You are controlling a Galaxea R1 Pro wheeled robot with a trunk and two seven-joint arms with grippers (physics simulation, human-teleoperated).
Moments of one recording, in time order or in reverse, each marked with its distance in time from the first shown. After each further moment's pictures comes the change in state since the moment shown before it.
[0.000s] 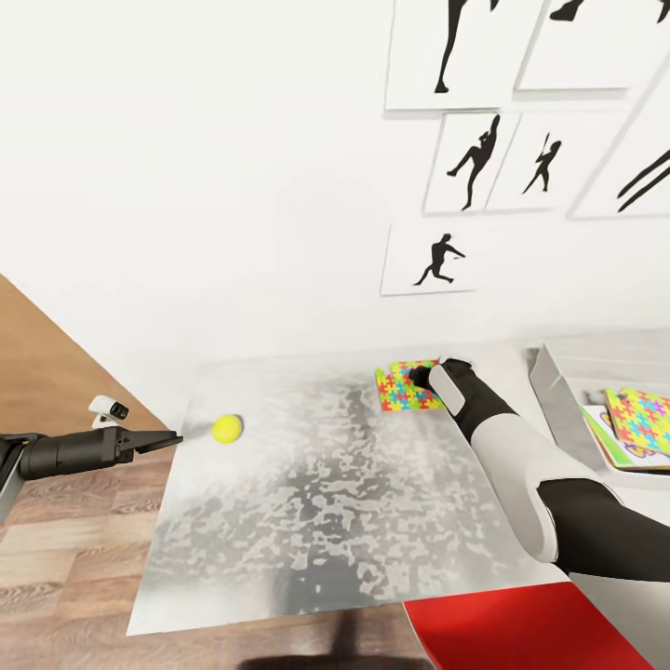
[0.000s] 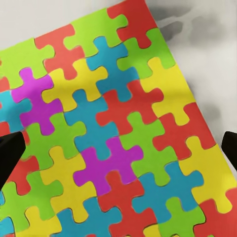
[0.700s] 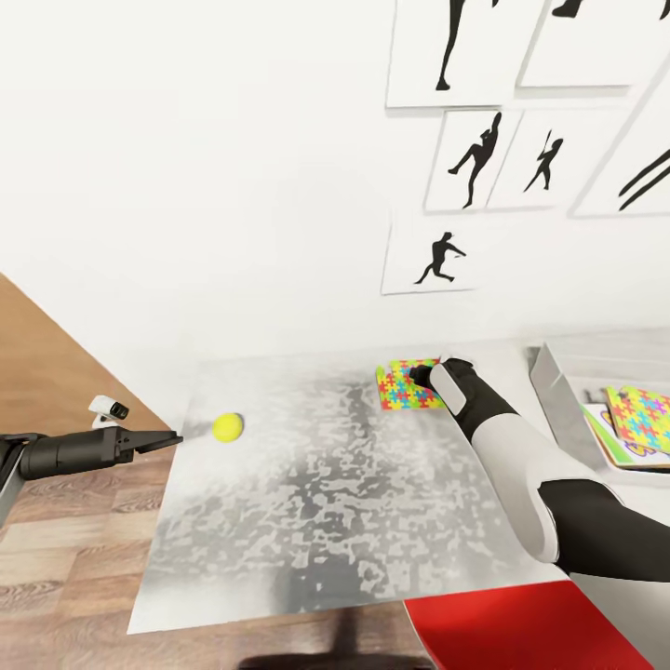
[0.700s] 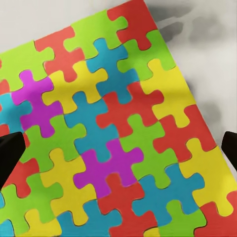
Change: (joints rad) left arm 0.000 0.000 0.000 0.000 0.000 0.000 0.000; right arm 0.002 -0.003 0.000 -0.008 -0.003 -0.002 0.004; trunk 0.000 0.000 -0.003
